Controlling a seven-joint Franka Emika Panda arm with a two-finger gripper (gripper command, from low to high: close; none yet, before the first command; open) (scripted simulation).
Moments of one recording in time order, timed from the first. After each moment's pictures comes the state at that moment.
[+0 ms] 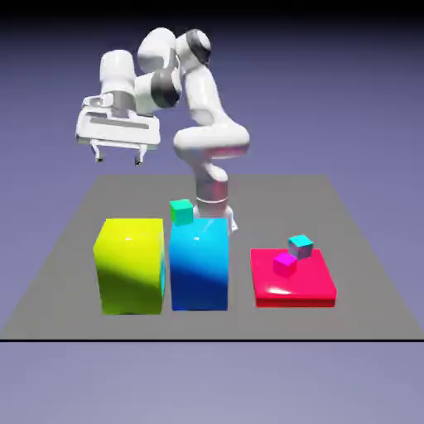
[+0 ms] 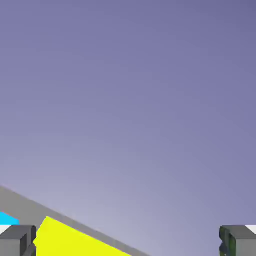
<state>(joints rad) 0.27 -0.90 -0.91 -2.62 -0.33 2.53 -0.11</state>
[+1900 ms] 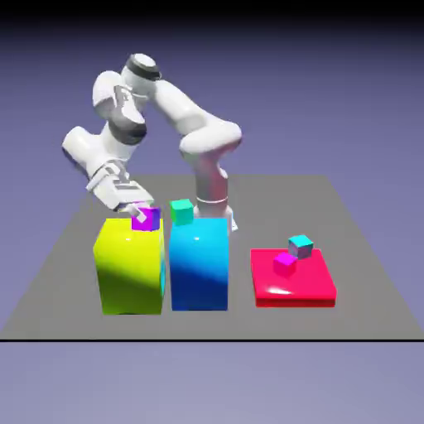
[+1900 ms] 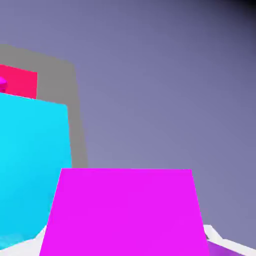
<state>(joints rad) 1.00 -1.00 -1.40 -2.57 -0.03 2.43 -1.14</state>
